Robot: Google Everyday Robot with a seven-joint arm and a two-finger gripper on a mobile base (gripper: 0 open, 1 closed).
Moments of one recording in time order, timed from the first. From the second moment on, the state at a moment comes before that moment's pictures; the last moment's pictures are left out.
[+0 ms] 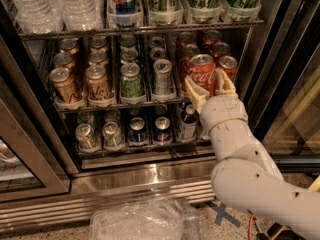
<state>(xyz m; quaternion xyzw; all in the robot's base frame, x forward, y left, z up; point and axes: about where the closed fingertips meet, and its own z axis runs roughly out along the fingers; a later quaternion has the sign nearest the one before) 0.571 -0.123 0.910 -0.10 0.63 -0.02 0.77</state>
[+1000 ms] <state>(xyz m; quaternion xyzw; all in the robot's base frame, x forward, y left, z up) 0.495 -0.135 0.941 -0.11 0.60 0.03 0.79</state>
